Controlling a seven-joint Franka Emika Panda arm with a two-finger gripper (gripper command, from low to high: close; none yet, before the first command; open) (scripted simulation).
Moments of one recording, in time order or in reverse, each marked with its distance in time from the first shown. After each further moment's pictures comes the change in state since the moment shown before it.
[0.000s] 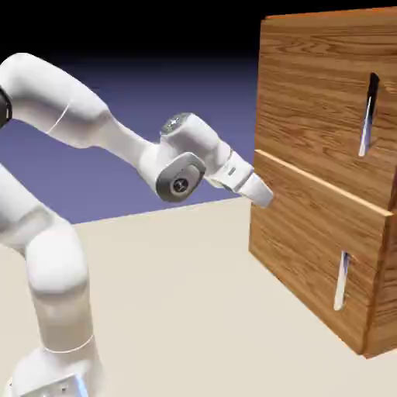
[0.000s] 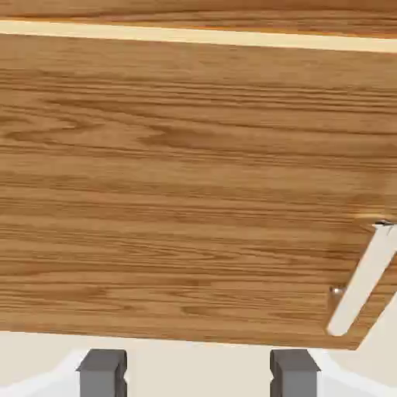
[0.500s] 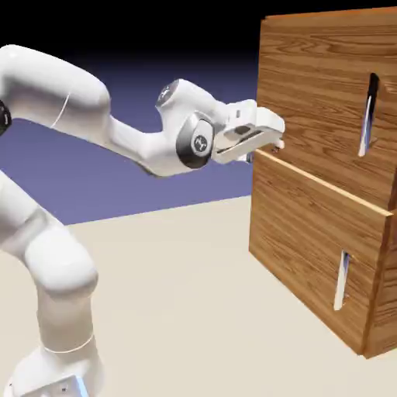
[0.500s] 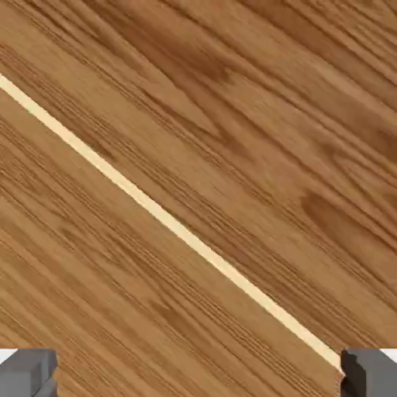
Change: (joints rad) arm 0.245 -0.028 -0.260 0.199 -0.652 0.014 -0.186
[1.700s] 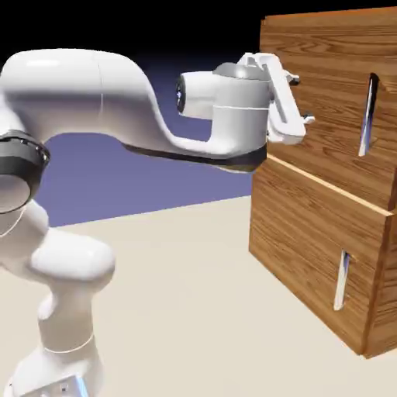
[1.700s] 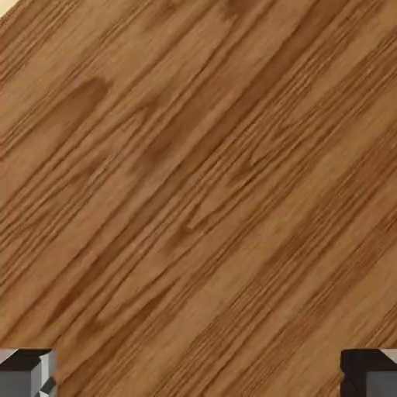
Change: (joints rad) arm 0.588 -0.067 -0.625 0.477 -1.566 0.034 -0.447
